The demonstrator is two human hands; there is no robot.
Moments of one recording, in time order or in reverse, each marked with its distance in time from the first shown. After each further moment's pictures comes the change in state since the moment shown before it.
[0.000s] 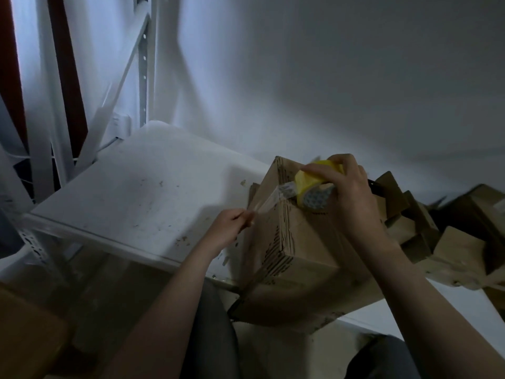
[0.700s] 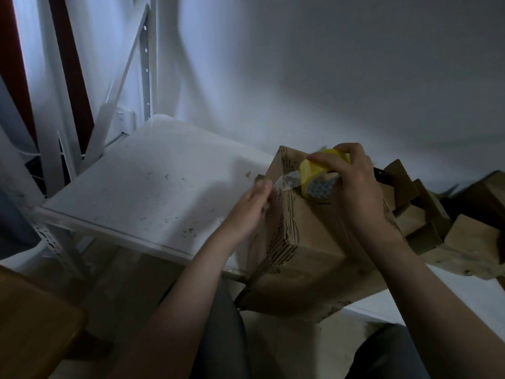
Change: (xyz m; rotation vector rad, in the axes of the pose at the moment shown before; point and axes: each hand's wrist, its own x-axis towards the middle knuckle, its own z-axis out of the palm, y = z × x) left_hand -0.032 0.048 0.017 -0.188 -0.090 0.090; right_hand -0.005 -0.007 0.000 0.072 0.033 0.054
